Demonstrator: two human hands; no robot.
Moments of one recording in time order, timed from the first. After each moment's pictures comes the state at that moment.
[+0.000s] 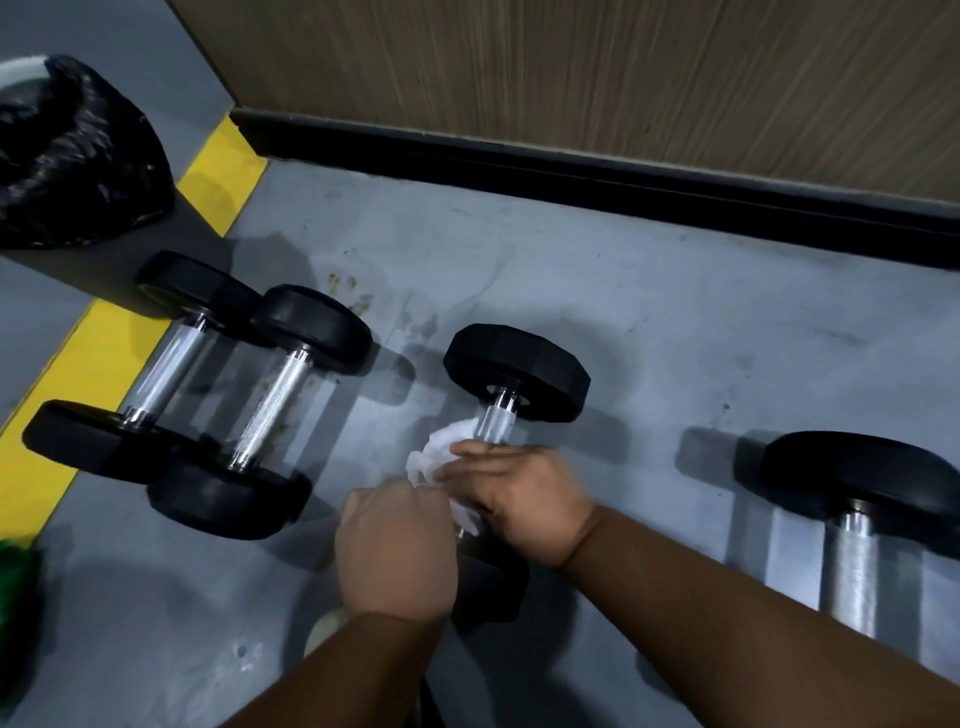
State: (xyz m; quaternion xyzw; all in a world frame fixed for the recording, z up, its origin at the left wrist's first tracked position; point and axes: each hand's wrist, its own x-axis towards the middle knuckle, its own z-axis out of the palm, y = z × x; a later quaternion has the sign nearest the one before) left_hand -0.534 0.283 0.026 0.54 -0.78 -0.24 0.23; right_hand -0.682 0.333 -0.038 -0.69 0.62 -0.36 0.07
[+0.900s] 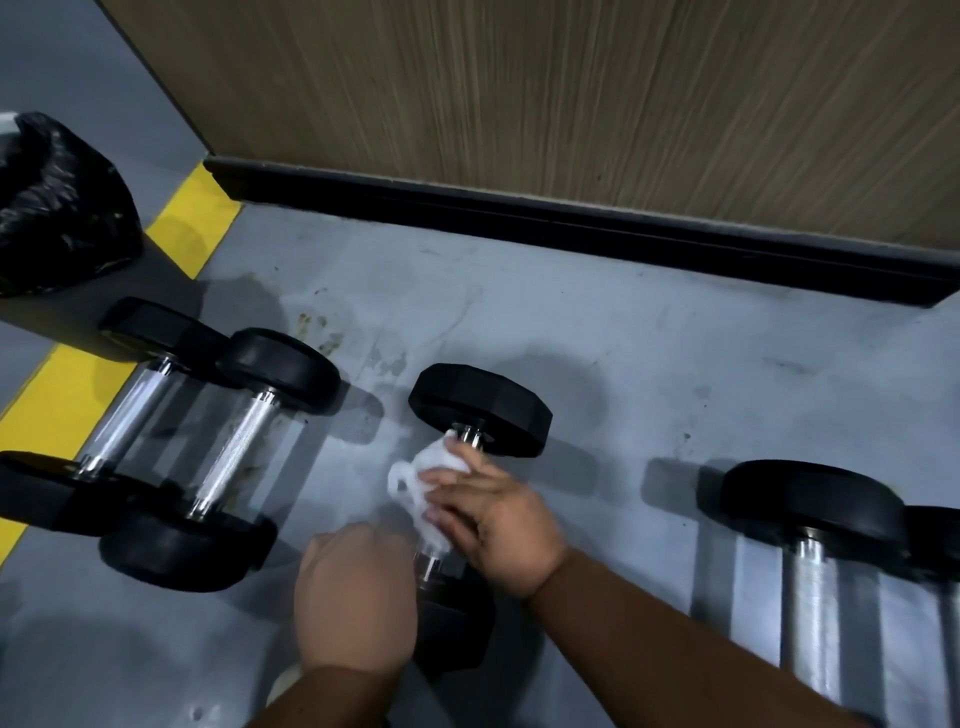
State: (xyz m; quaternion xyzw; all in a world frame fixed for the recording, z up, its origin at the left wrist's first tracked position) left_hand -0.535 0.282 0.026 0.55 -0.76 -0.26 0.22; right_hand -0.686 0.336 -0.056 -0.58 0.67 -0.43 0.17
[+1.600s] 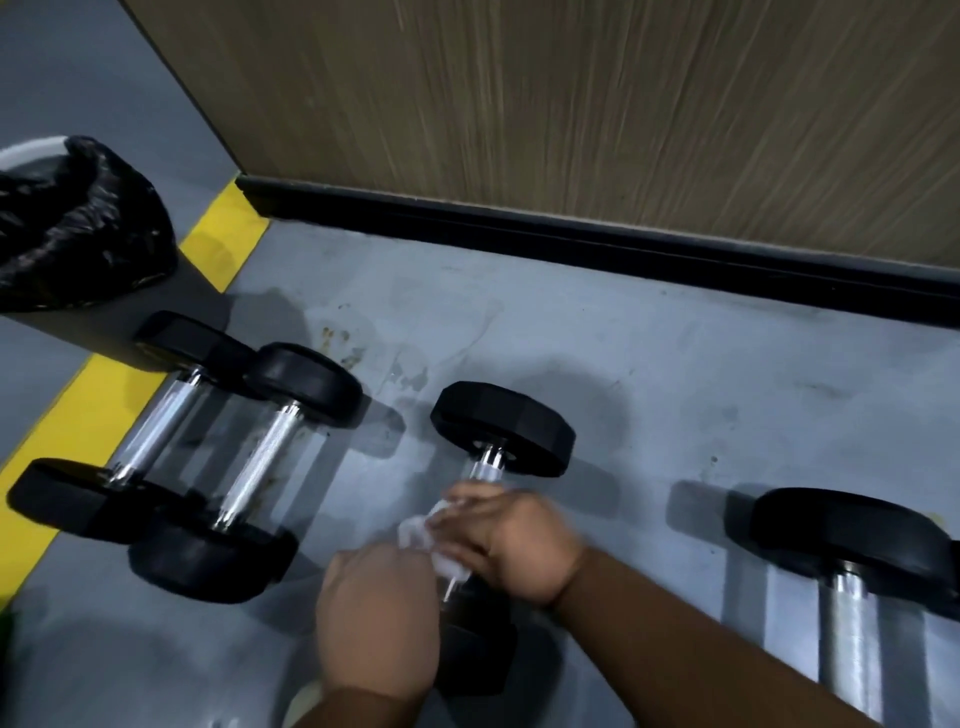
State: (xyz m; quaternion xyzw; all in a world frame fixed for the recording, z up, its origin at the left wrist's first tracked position) left_hand -0.539 0.281 0.020 0.54 -0.76 -0.25 0.24; right_hand -0.701 0.323 -0.047 -0.69 0.61 -0.37 0.14
